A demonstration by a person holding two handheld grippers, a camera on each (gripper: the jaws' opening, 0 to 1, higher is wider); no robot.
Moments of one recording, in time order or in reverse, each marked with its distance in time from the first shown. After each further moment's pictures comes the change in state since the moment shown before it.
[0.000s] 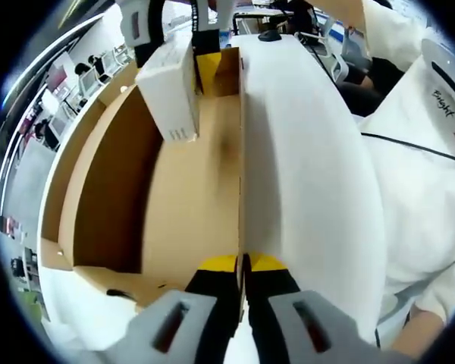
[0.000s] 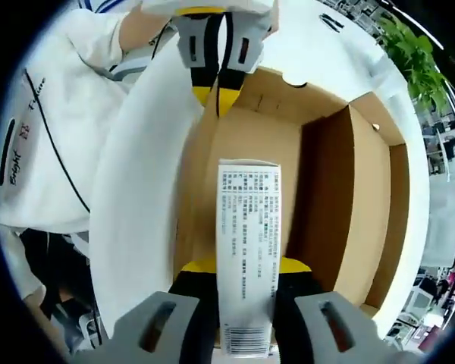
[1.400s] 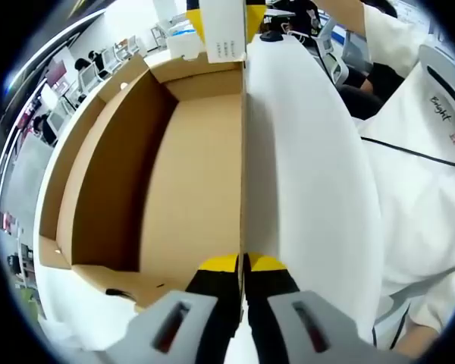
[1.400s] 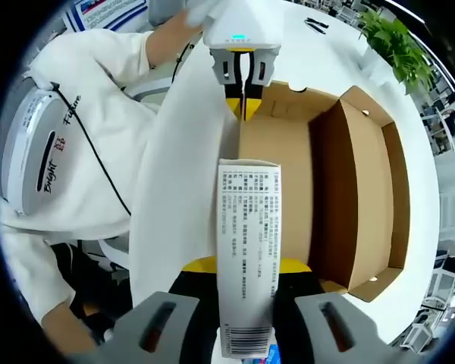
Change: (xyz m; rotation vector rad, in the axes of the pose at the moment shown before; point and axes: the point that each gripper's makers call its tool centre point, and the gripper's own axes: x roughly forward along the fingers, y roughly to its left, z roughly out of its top) left arm 0.000 0.001 0.000 -0.017 -0.001 -0.016; right arm -0.043 0.039 -0.028 0.111 -0.071 0.072
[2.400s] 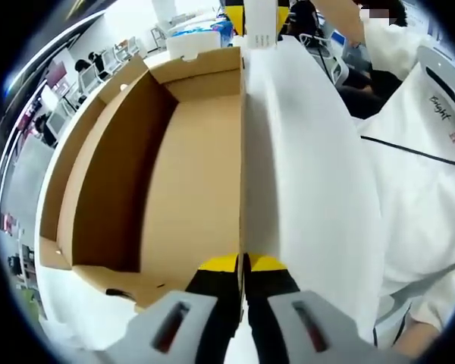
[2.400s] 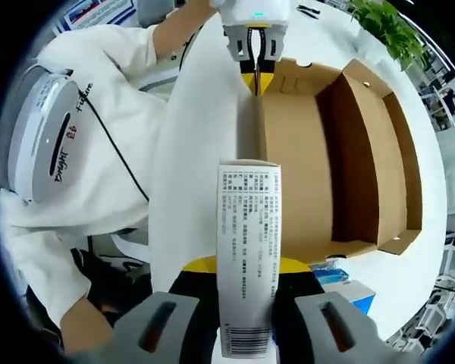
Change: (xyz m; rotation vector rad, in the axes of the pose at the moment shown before) left arm 0.000 -0.001 0.001 0.007 0.001 0.007; right arm -0.003 0.046 -0.039 0.083 0.042 0.037
